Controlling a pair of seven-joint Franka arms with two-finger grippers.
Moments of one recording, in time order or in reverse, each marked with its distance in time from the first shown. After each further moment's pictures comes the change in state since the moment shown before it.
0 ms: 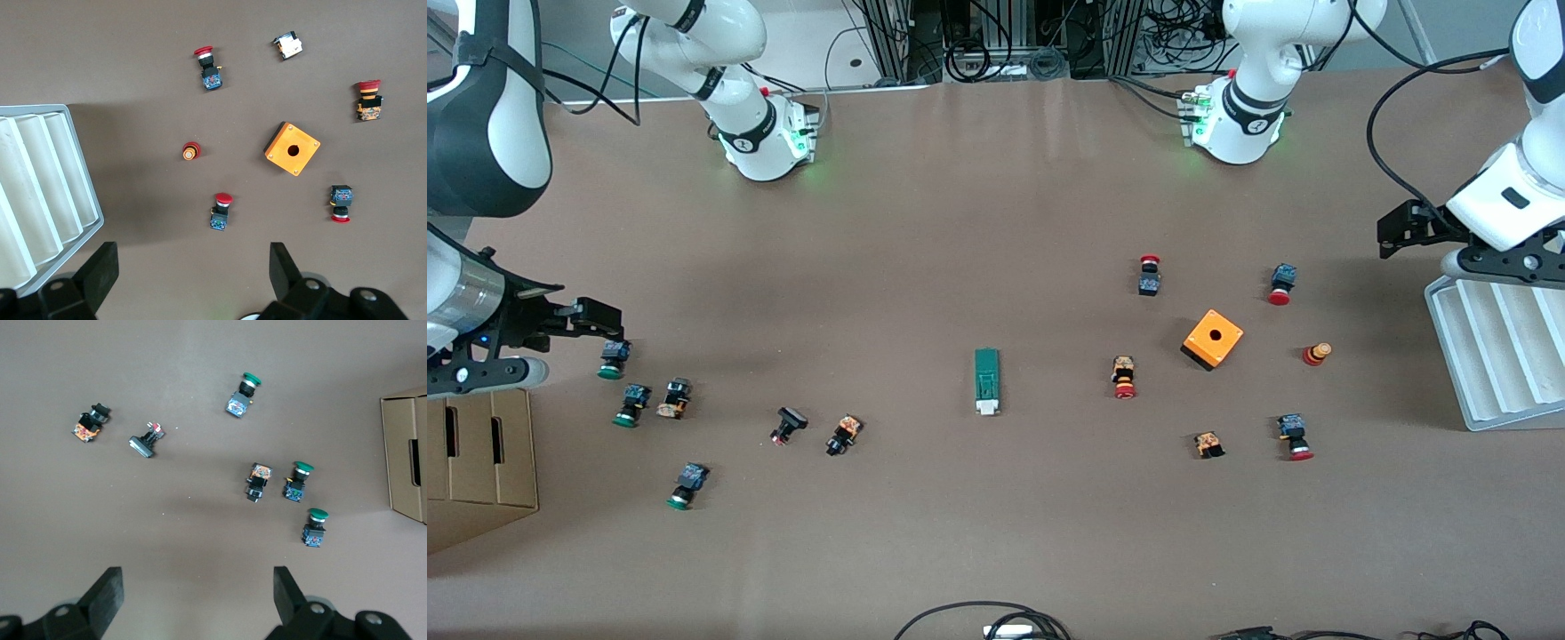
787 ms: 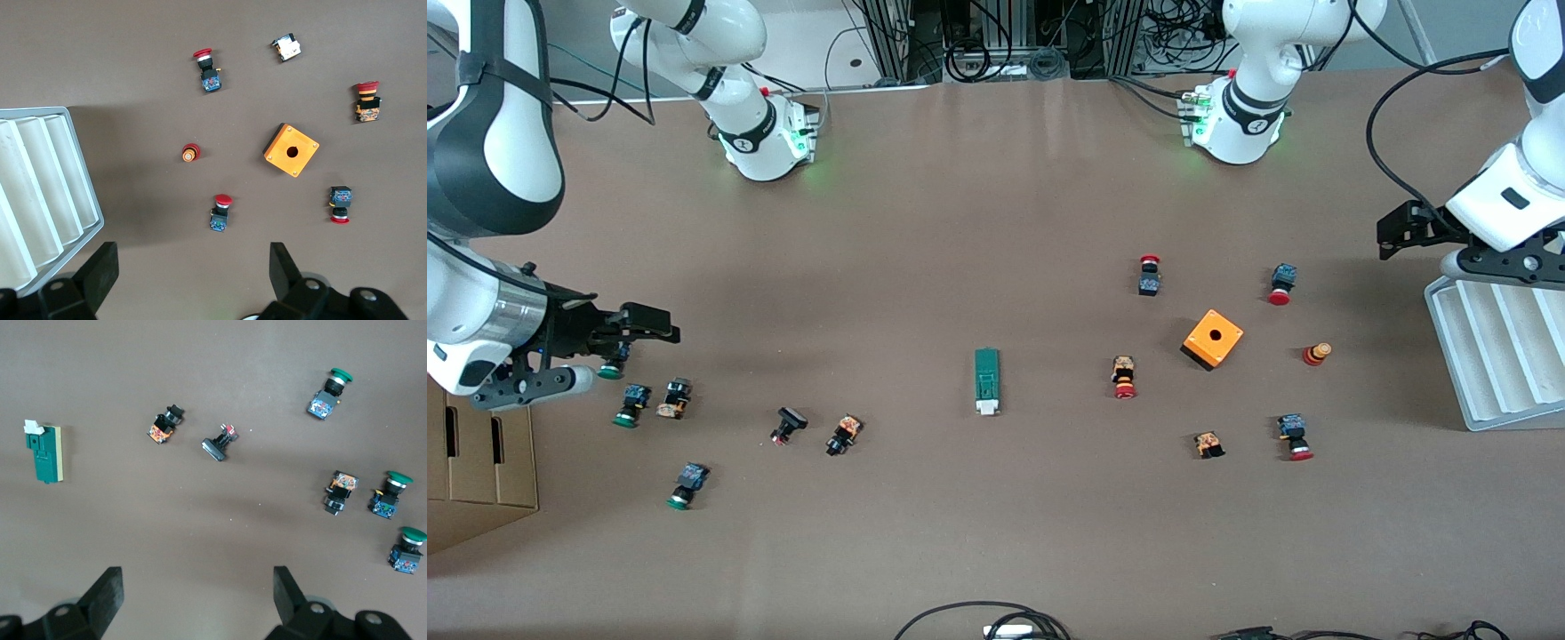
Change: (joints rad) left arm -0.002 0.001 -0.003 0.004 0.000 0.000 0.000; right arm 0.006 0.031 0.005 -0.032 0.209 0.037 -0.016
